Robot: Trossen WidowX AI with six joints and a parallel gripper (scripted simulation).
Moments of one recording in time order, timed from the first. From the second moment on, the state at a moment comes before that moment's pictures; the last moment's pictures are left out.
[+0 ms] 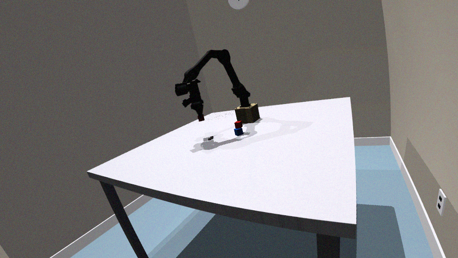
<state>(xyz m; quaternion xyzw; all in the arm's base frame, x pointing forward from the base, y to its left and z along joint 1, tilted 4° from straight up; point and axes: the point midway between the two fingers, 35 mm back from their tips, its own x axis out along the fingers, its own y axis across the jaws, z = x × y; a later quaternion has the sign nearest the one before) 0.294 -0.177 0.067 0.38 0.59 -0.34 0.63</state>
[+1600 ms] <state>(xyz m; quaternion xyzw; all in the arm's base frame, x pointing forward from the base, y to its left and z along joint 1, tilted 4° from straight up) 0.327 -0.036 0.069 0.14 0.67 -0.10 0.72</state>
